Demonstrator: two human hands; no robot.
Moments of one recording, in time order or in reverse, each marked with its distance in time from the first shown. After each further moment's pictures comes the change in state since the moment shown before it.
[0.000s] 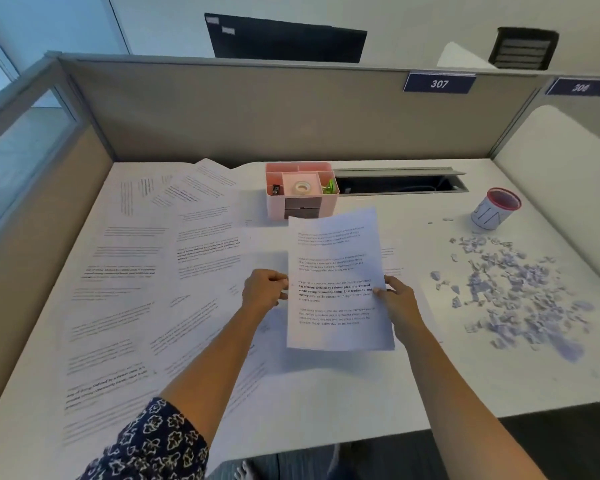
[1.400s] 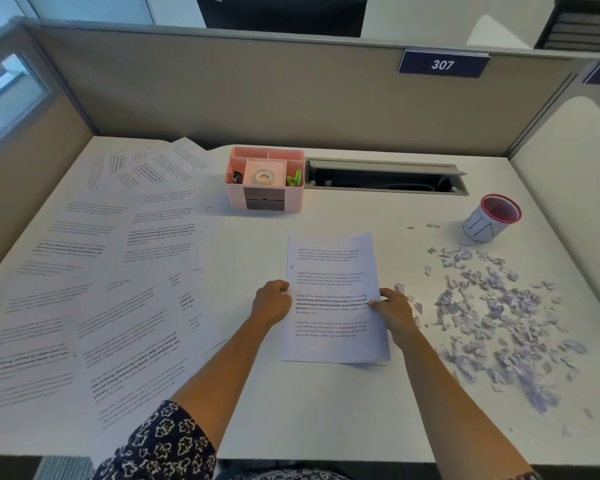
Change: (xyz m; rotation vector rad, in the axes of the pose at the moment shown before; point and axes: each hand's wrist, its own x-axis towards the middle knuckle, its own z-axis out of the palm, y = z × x) left_hand 0.015 0.026 0.163 0.262 -0.021 -0.107; right_hand 0.125 0.040 -0.113 -0.290 -0.121 0.122
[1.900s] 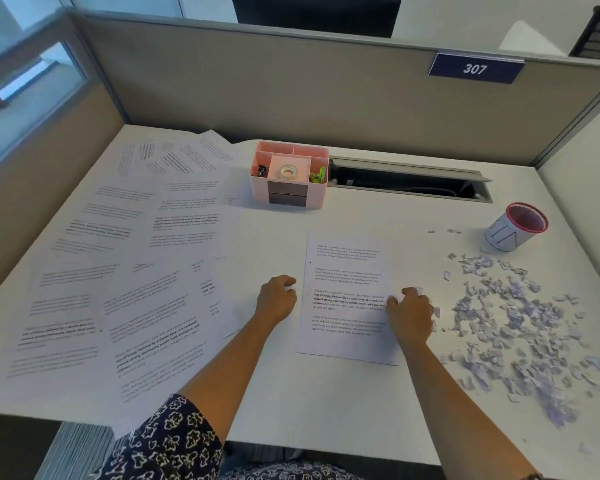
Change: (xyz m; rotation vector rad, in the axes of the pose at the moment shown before) left_hand -0.012 -0.021 -0.014 -0.043 0.124 0.044; right_hand -0.021 -0.004 0.018 -0.514 0.351 -0.101
